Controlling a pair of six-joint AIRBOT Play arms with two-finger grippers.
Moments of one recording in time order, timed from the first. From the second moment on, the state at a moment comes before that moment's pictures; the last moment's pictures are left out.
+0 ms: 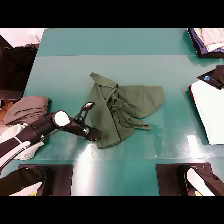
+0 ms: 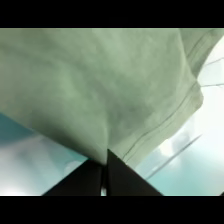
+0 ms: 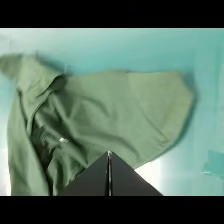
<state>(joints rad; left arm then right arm) -0.54 -1.14 0.68 0.89 -0.91 -1.46 -0.30 -0.89 1.20 -0.94 1.32 1.46</state>
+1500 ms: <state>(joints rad) -0.18 -1.01 0.96 1.13 -1.19 -1.44 0.31 -1.99 1.71 -0.63 0.84 1.47</state>
